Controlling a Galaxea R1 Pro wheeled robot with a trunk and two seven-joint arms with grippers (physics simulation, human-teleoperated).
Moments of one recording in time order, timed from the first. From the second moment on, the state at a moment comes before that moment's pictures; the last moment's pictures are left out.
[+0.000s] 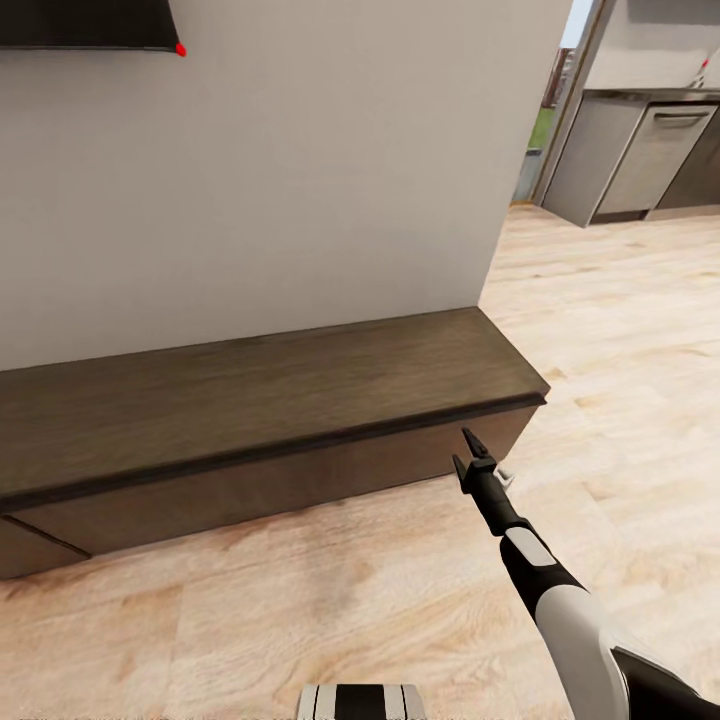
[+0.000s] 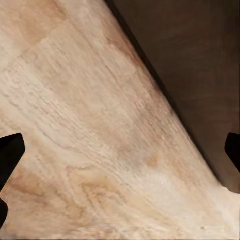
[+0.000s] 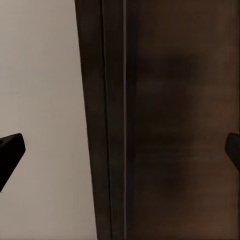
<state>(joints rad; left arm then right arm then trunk) 0.51 -0.09 0.49 -1.60 1.00 0.35 -0.38 -0.80 0.01 -0.40 -0.35 -1.02 0.28 0.83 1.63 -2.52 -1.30</state>
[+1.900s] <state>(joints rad) 0.21 0.01 0.13 -1.57 0.77 0.55 -0.04 -0.80 0.01 -0.40 -0.36 -1.01 0.27 0.83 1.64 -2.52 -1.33</state>
